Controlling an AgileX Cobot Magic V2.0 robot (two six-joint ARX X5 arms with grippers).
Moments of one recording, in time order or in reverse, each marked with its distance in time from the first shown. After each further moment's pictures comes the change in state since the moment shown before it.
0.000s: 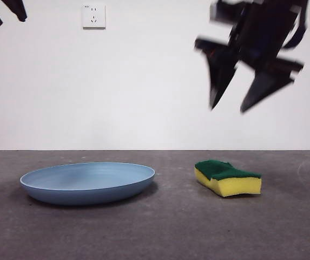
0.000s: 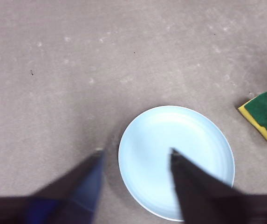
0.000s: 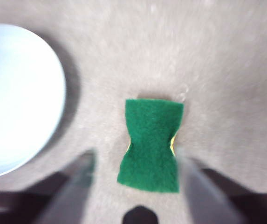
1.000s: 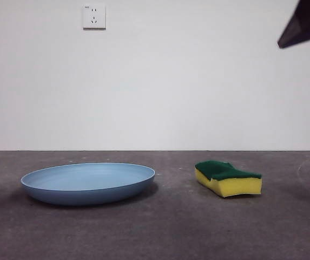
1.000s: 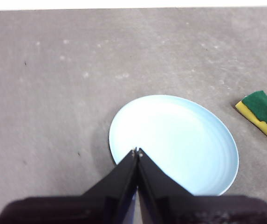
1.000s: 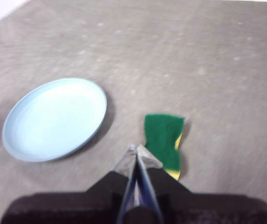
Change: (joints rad) left arm 0.000 -0.528 -0.726 0.465 0.018 -0.095; right arm 0.041 -0.771 -0.557 0.246 0.003 -0.023
